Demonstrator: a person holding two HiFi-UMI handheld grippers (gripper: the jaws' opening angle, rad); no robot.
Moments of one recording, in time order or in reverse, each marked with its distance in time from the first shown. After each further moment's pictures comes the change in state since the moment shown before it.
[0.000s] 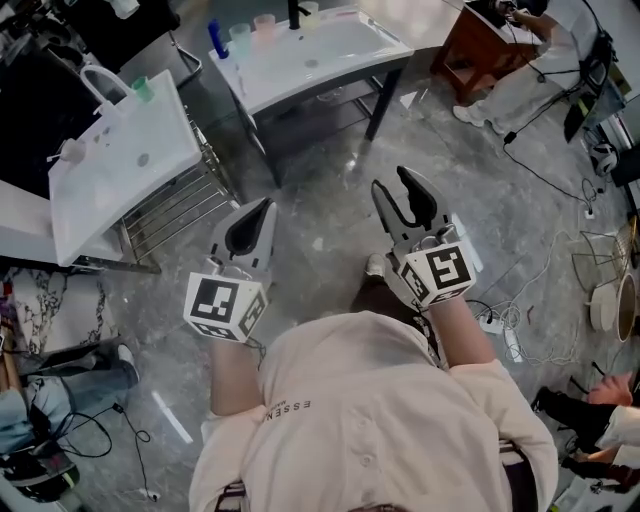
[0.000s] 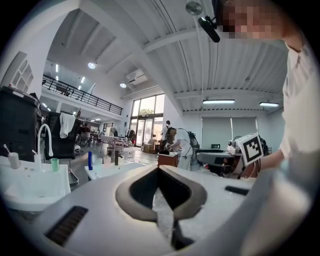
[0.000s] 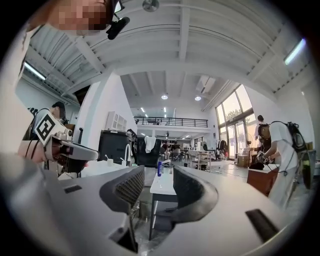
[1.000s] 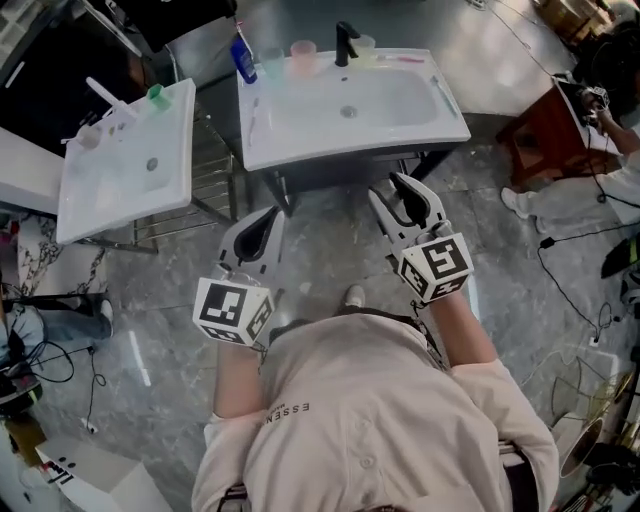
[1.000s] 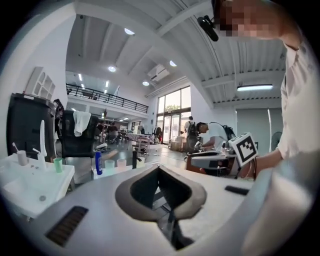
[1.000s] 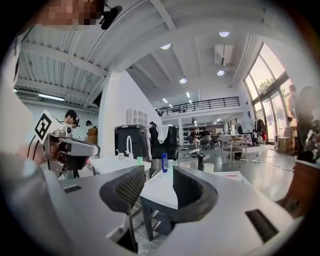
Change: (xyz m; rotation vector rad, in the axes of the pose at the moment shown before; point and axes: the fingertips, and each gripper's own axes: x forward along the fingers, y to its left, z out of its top) left arm 0.264 0.078 0.022 -0.065 0.054 0.346; right arm 0.255 -0.209 -0.052 0.066 0.124 0.417
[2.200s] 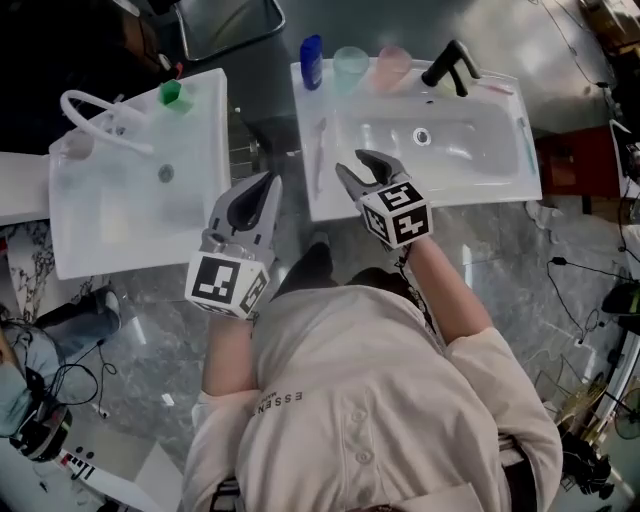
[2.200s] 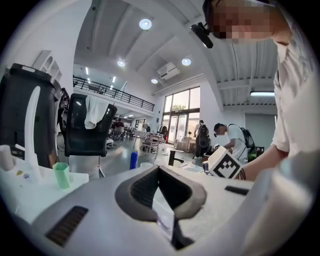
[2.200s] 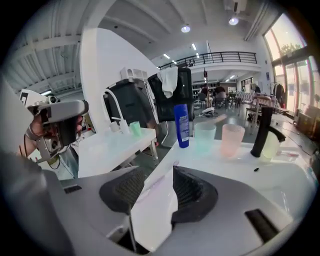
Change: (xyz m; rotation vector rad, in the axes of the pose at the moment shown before) left arm 0.122 0.311 -0.018 -0.063 0.009 0.009; right arm 0.383 0.033 -0.104 0.086 0.481 0.140
